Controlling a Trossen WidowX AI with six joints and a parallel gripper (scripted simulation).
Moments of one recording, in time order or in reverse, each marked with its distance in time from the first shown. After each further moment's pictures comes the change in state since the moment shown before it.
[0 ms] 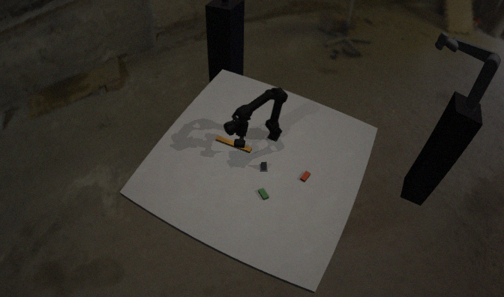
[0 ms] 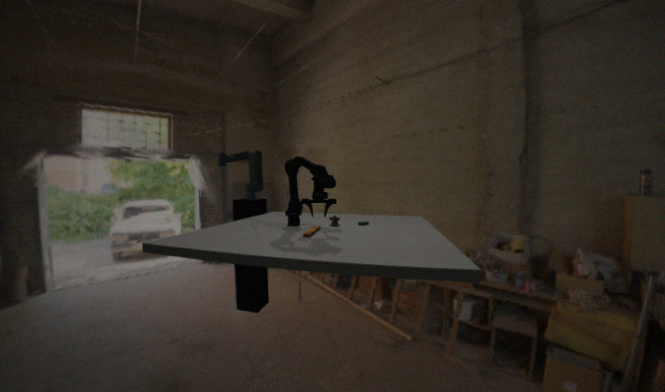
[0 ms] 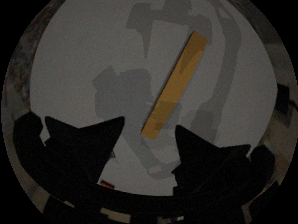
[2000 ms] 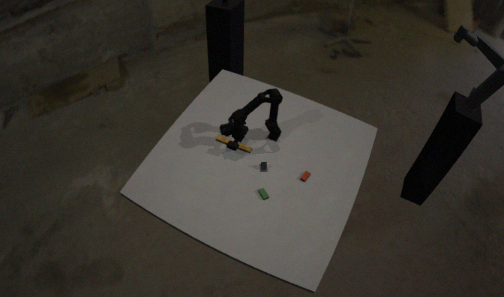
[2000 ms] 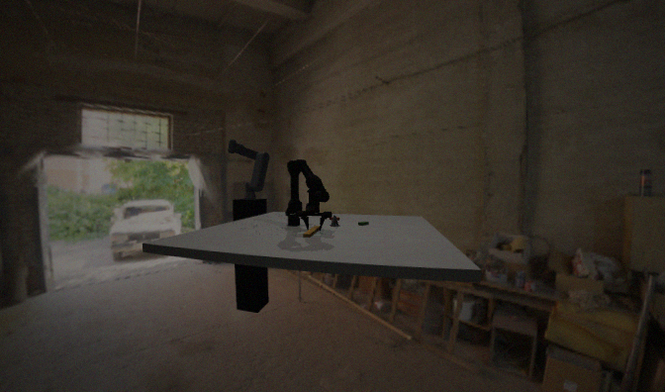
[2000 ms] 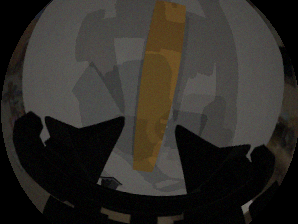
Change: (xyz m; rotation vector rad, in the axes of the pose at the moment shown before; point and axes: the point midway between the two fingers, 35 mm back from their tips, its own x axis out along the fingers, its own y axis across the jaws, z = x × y) arm 0.069 -0.028 0.022 0.300 0.030 -0.003
